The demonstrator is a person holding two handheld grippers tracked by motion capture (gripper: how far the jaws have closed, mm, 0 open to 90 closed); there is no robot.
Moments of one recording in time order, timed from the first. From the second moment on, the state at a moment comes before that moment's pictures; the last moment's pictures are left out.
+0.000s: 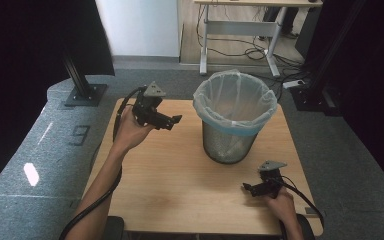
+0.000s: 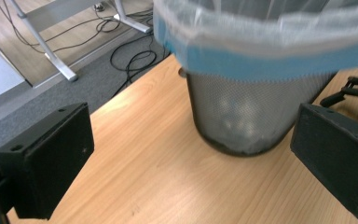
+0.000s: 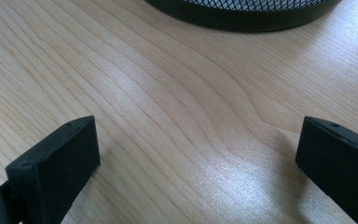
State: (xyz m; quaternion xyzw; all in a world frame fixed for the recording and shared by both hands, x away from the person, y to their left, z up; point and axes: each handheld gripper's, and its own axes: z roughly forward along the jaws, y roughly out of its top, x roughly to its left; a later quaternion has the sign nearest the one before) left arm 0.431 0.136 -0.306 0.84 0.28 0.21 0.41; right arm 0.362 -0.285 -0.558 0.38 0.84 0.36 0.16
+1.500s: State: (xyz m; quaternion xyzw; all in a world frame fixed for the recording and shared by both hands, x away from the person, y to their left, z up) left arm 0.388 0.170 -0.512 0.83 0.34 0.14 0.42; right arm 0.361 -0.284 -0.558 0.38 0.84 0.36 0.16
